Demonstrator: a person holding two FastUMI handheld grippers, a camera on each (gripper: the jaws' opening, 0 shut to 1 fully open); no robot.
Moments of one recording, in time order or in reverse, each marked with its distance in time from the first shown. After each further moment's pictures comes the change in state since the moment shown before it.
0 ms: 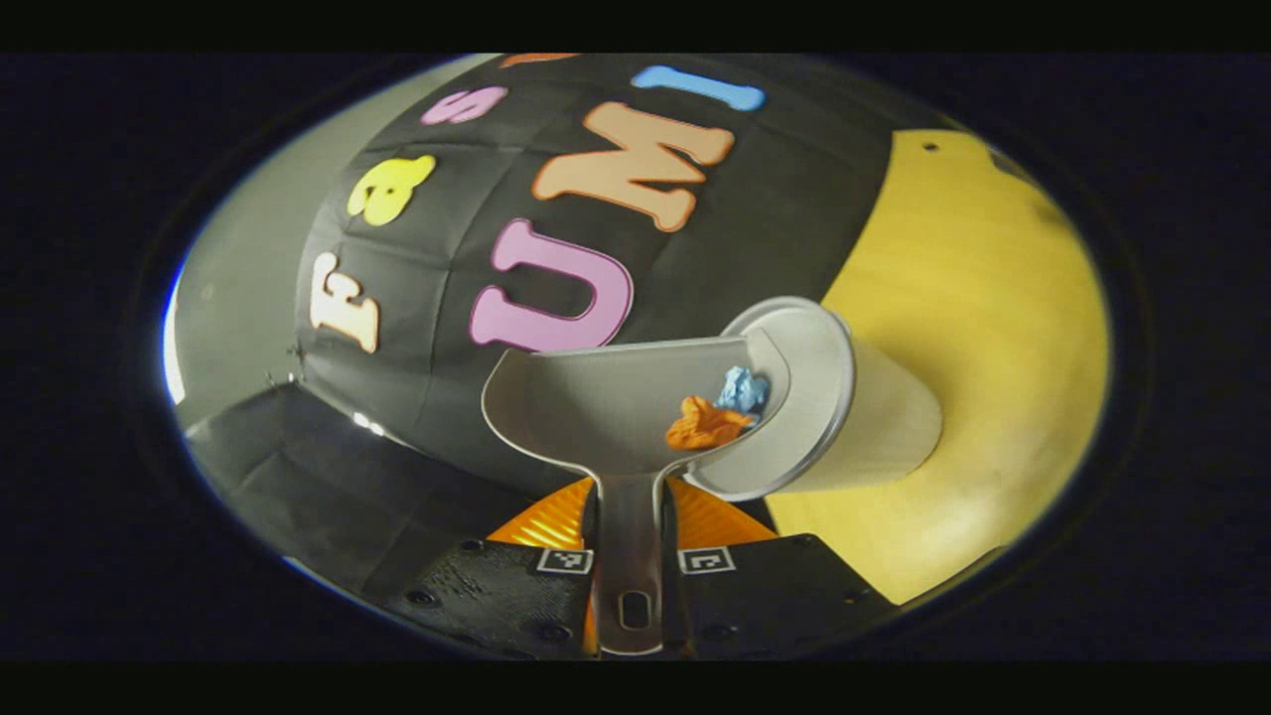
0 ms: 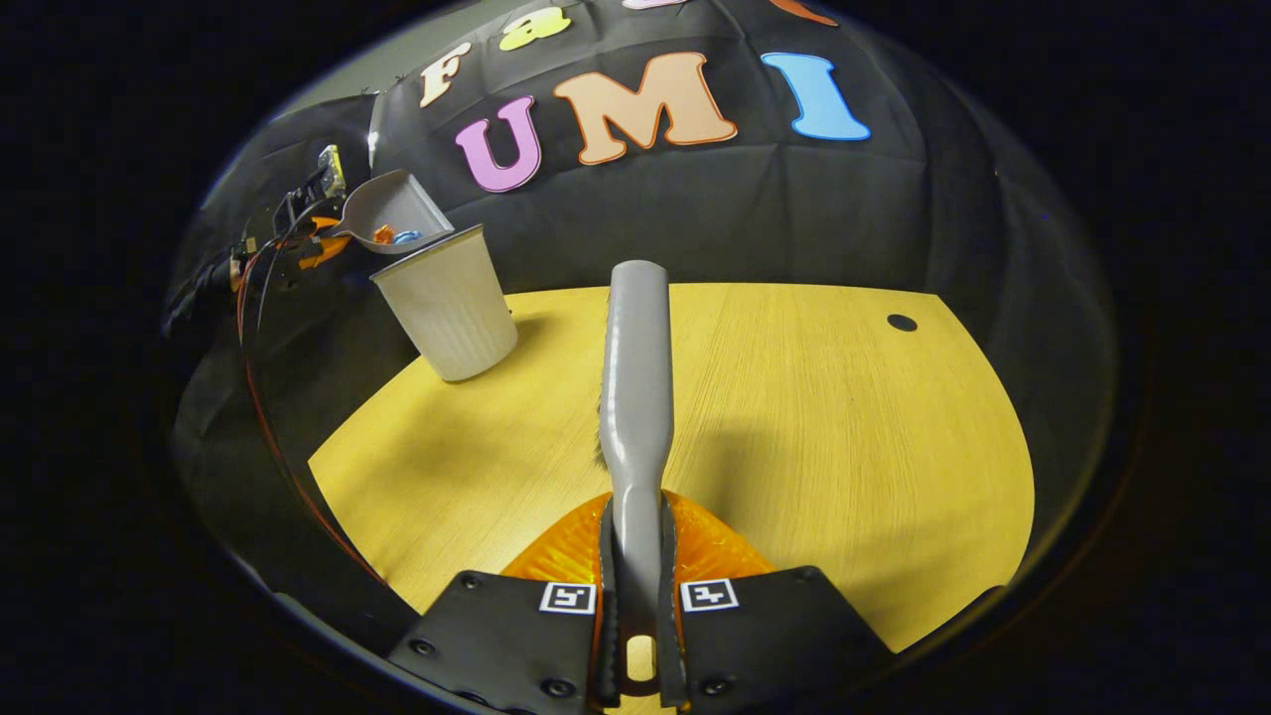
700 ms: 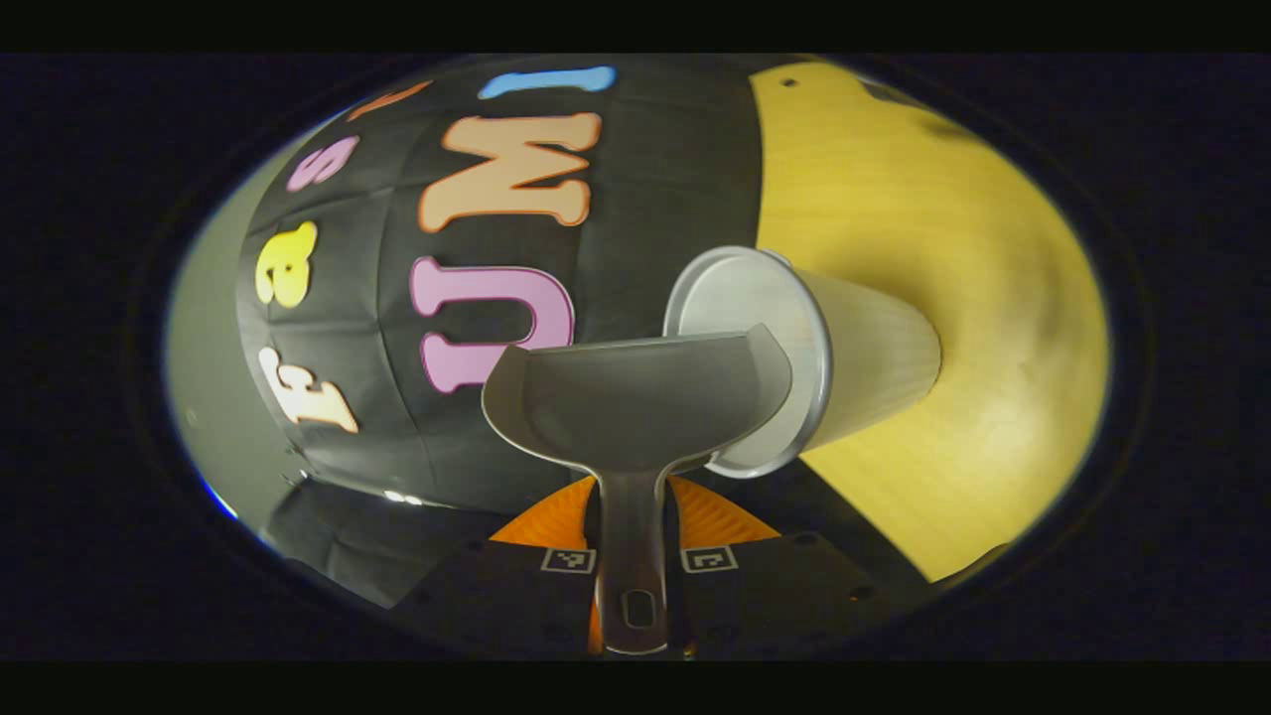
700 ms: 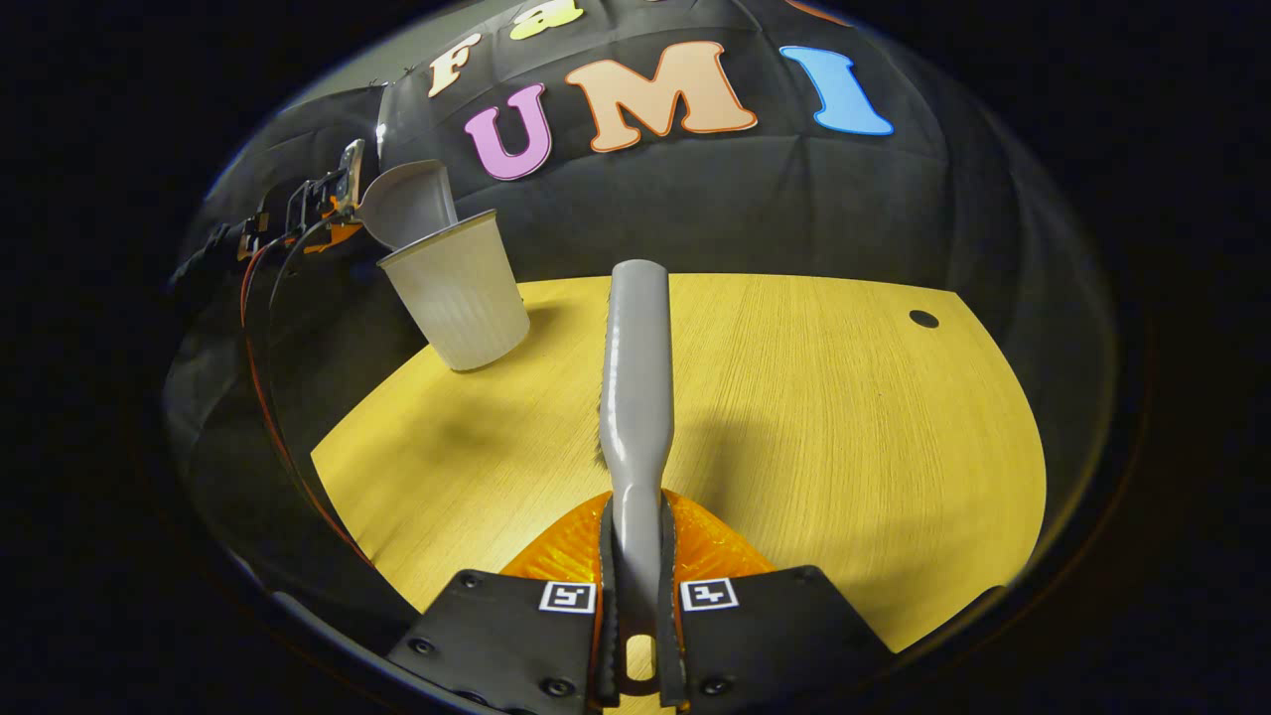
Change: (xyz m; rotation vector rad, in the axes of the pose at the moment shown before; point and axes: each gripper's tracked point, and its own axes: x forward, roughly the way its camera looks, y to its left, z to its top) left arm 0.021 -0.008 0.004 0.085 0.019 -0.108; right arm -0.006 0.007 0.013 -0.003 0.017 0.021
